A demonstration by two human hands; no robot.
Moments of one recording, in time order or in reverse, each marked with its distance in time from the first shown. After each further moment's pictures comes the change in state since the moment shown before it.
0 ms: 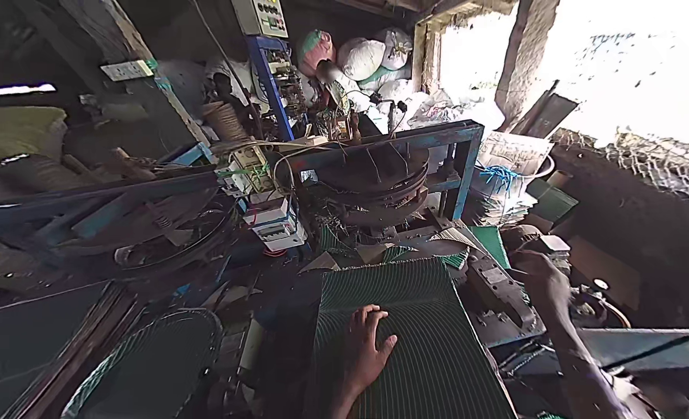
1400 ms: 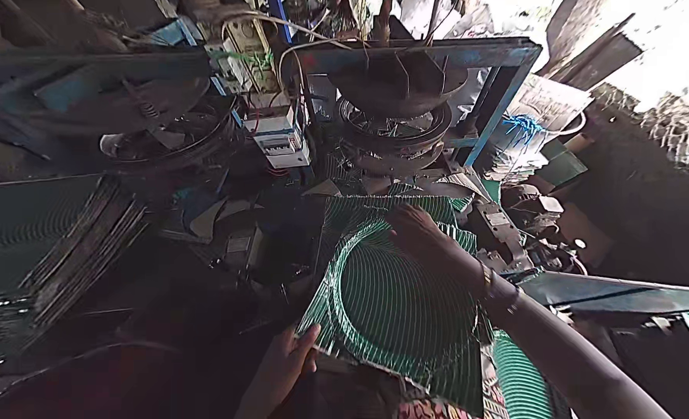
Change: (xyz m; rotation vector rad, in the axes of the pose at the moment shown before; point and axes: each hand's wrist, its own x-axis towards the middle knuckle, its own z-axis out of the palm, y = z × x) left_hand -0.195 -0.015 -0.101 -0.751 -0.086 -0.613; right_hand -0.124 -0.209 0.073 -0.418 -0.780 -0.954
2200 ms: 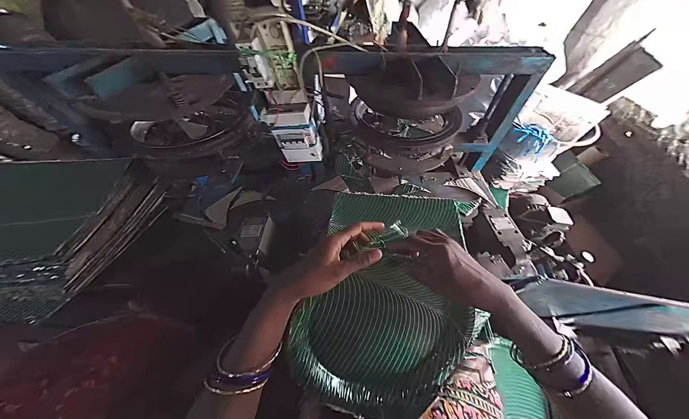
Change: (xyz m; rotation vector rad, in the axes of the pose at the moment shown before) left_hand 0.064 0.150 -0.001 0.156 -0.328 0.633; right_hand -0.092 -0.027 -0.030 0.430 0.304 -0.333
